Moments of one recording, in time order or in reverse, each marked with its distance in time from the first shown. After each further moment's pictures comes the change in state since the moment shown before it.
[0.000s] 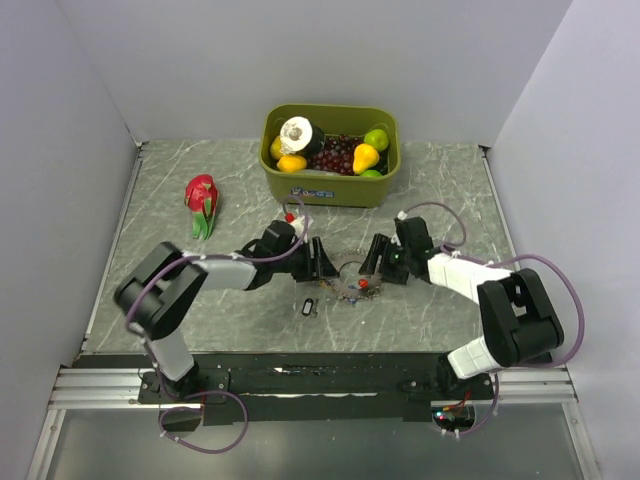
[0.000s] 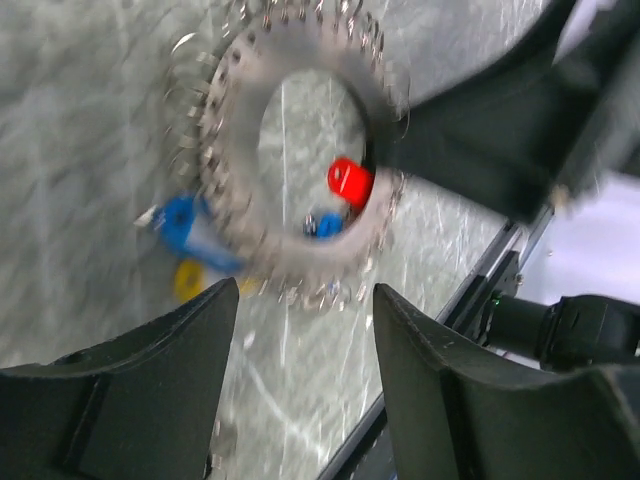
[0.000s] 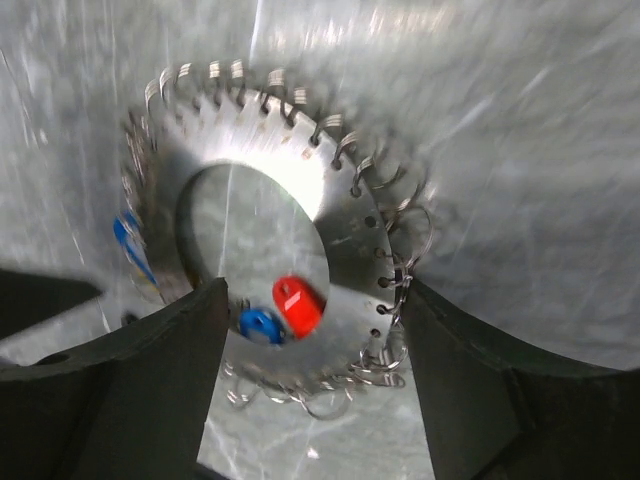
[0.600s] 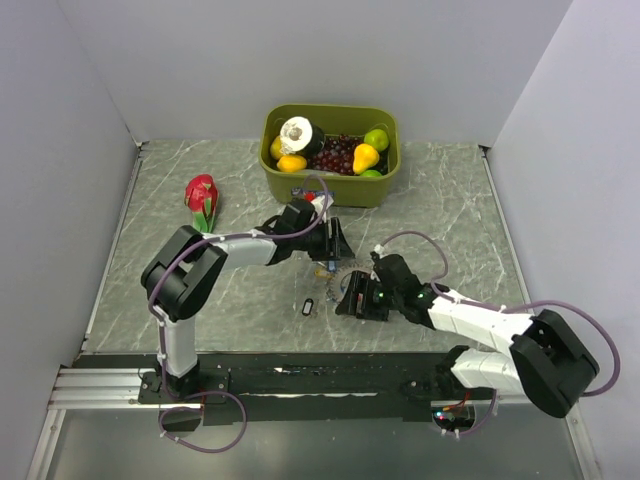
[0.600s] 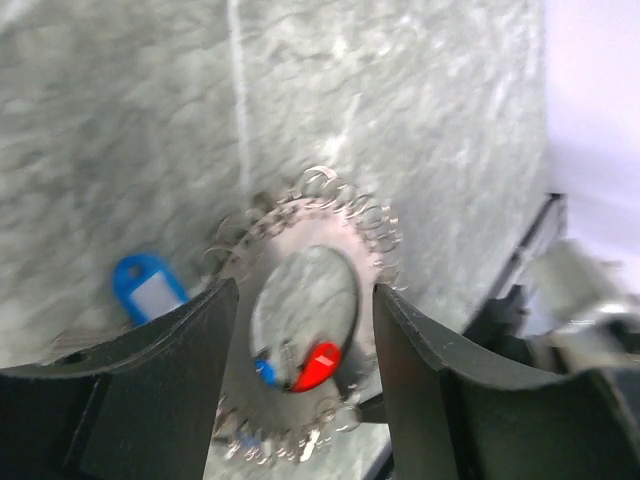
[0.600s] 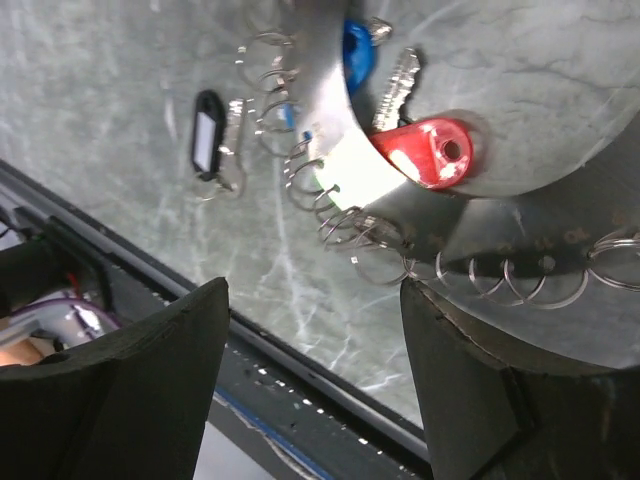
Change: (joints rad) left arm 0.001 0.214 0.332 -0.132 0.033 0.063; right arm 0.368 -0.295 -0.240 0.053 0.002 0.247
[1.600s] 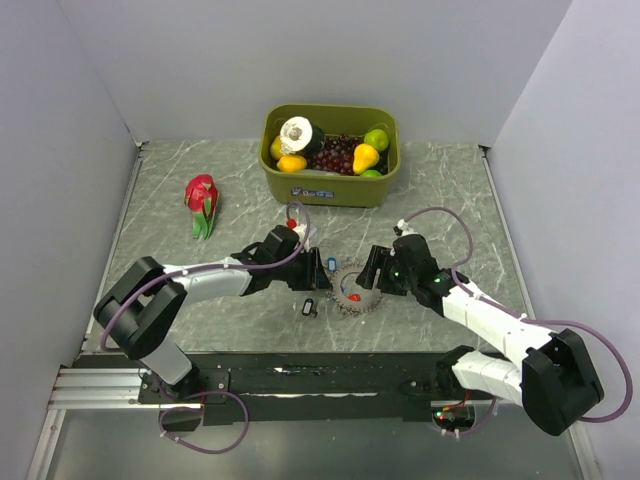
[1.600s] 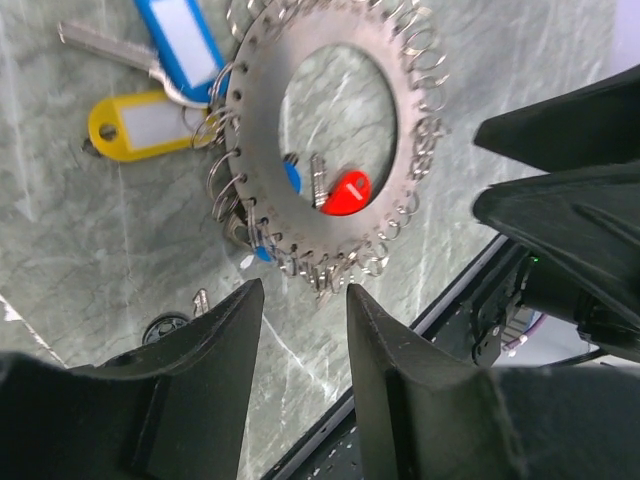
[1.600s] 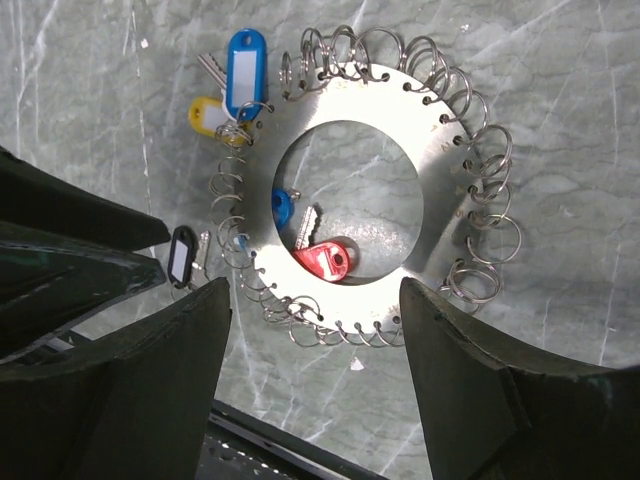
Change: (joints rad) left arm -0.066 -0.332 -0.315 -0.113 -0.103 0.009; right arm -0.172 -0.095 0.118 -0.147 0.160 -0.171
